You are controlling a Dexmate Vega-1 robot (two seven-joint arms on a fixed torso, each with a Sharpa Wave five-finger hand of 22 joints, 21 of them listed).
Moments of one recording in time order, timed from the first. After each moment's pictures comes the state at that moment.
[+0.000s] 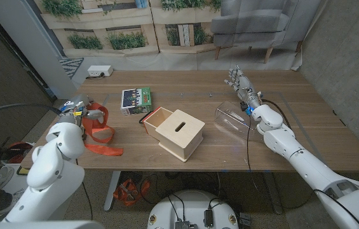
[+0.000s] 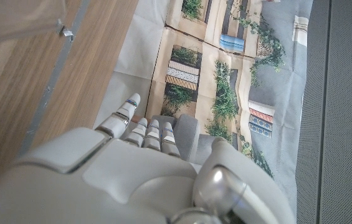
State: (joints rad) left arm 1.49 0.53 -0.10 -2.41 0.83 0.77 -0.12; left_hand 1.23 0.13 0.45 -0.18 0.17 0.83 0.09 0.52 0.33 0.64 0.14 0.84 0.44 0.90 0.06 0.76 0.76 0.82 -0.09 1.24 0.26; right arm -0.78 -0.47 -0.39 -1.32 0.56 0.32 0.06; right_hand 0.23 0.16 0.15 0.14 0.28 0.11 0.02 0.19 0.18 0.10 0.04 0.19 0.18 0.04 -0.02 0.20 0.19 0.30 -0.04 0.20 0.17
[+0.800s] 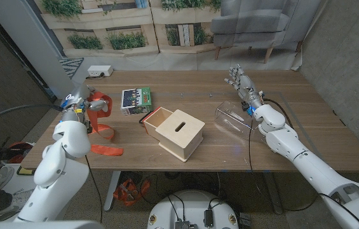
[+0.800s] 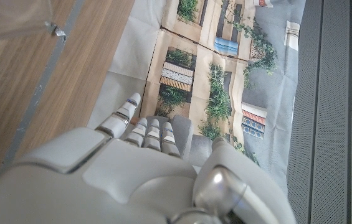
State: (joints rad) left arm 1.44 0.43 -0.10 -2.34 0.74 0.61 0.07; left_hand 1.22 0.12 0.46 -0.19 0.17 0.84 0.09 0.52 0.33 0.64 0.14 0.82 0.50 0.92 0.05 0.73 0.76 0.82 -0.09 1.28 0.22; right arm -0.81 -0.50 -0.38 -1.39 0.56 0.30 0.05; right_hand 0.23 0.16 0.15 0.14 0.28 0.11 0.02 0.19 0.18 0.11 0.04 0.19 0.18 0.04 -0.02 0.20 0.19 0.31 -0.04 0.20 0.17
